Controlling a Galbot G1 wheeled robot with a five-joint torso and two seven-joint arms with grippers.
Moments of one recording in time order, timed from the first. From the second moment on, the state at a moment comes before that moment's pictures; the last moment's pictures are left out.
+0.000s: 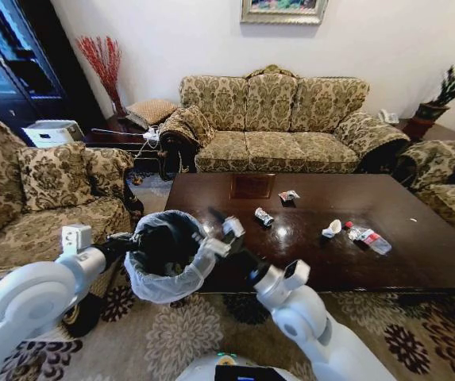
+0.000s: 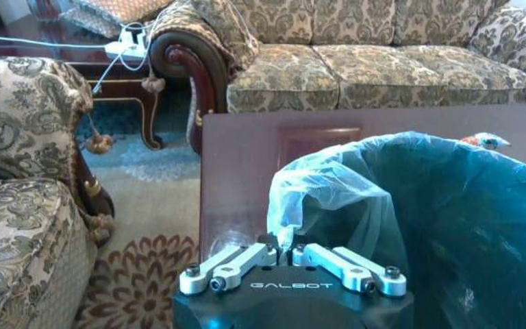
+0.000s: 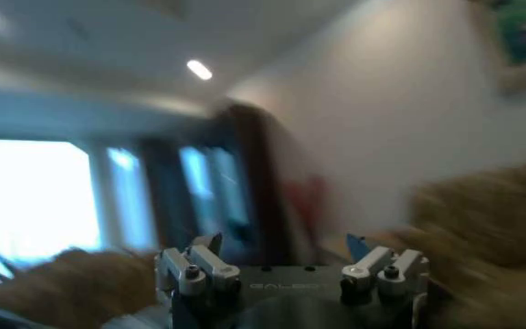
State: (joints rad) left arm 1.74 -0.54 -1.09 -2.46 -1.42 0.63 -0.50; right arm -1.17 1.13 0.12 2.22 0.56 -0.05 -0.05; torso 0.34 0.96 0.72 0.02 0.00
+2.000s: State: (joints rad) left arm 1.75 -0.60 -1.05 -2.46 -1.37 0.62 -0.48; right arm -0.96 1.25 0.17 1.44 0.42 -0.04 0.07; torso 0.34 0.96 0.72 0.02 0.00
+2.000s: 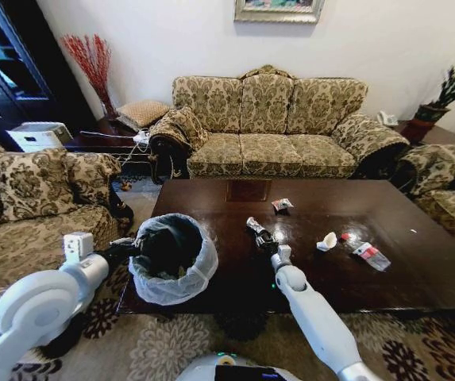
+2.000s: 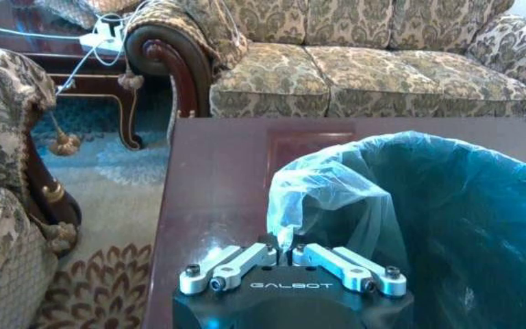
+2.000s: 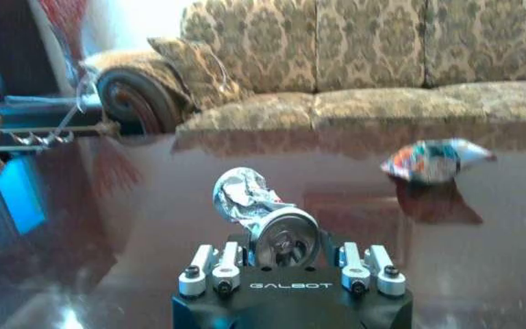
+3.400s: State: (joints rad) left arm 1.75 -0.56 -1.06 -2.44 -1.40 0.61 -0.49; right arm -1.09 1.10 -0.19 2.19 0.39 0.09 -0.14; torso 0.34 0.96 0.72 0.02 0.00
